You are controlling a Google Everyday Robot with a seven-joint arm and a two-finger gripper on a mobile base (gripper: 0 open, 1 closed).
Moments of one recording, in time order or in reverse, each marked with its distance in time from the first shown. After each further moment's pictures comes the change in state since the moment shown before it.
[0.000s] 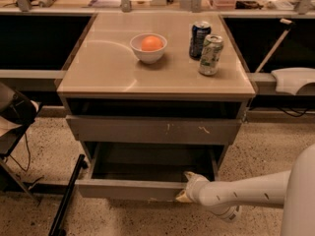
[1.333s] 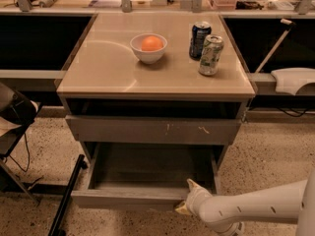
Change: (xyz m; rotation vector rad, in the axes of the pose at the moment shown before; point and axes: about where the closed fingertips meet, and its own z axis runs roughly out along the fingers) arm 0.013 0.033 -0.026 0.013 0.021 0.093
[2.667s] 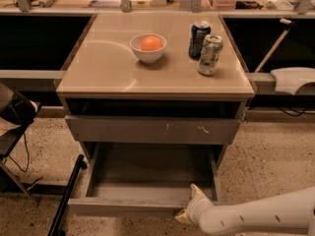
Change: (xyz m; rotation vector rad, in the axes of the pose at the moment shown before) arm 0.014 0.022 -0.018 0.005 0.027 0.093
